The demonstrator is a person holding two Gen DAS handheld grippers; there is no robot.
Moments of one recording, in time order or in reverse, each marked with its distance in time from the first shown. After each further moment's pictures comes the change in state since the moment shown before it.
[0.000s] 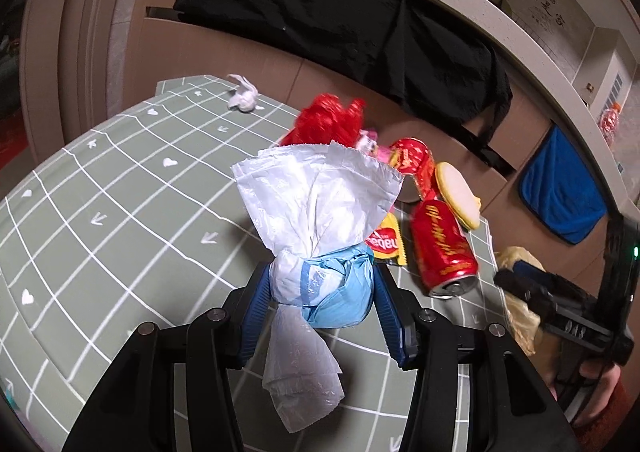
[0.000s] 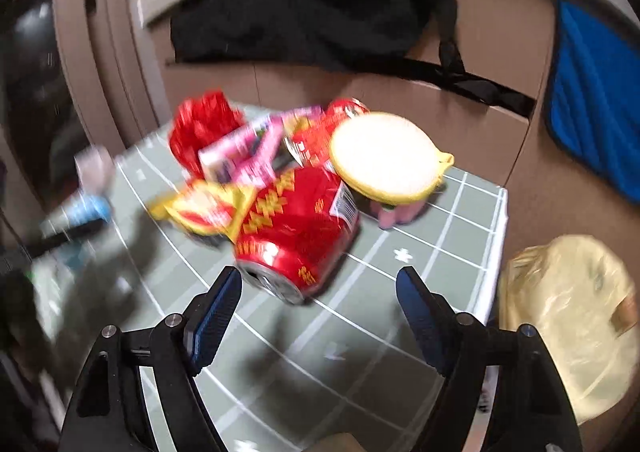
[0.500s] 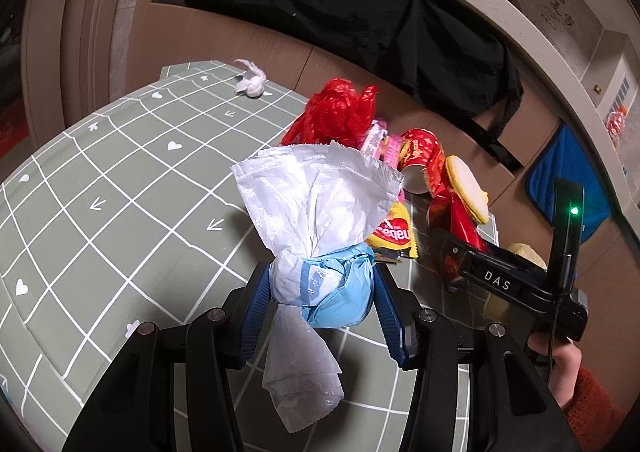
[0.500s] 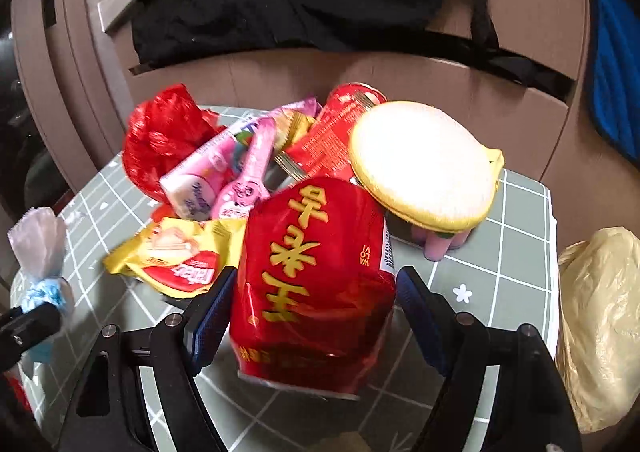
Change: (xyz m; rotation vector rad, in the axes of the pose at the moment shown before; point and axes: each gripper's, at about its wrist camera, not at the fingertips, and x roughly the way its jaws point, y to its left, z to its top) left arm 0.010 0.013 -0.001 -0.028 0.035 0.010; right arm 0.084 0.029 0.023 0.060 0.032 -0.081
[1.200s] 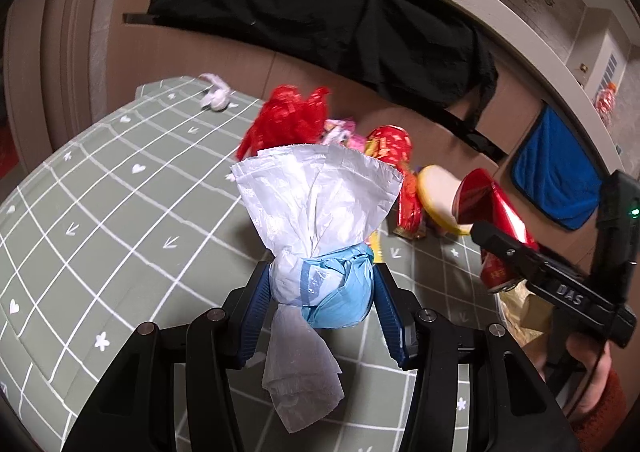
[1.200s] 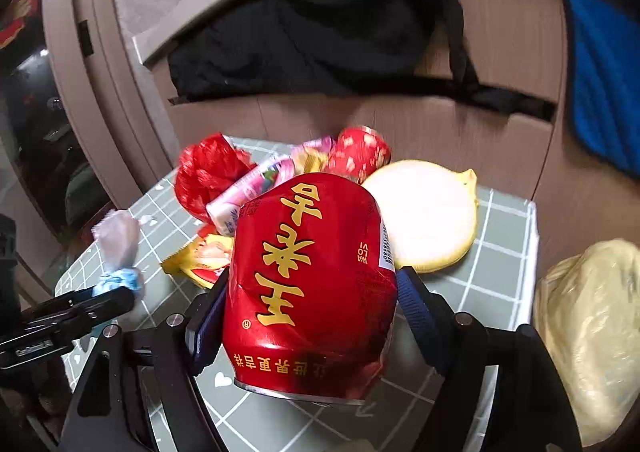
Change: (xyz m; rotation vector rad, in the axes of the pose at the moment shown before) left arm 0.001 -0.045 0.003 0.089 -0.019 -0.003; right arm -0.065 -0.033 0.001 -0.011 -0.106 0.152
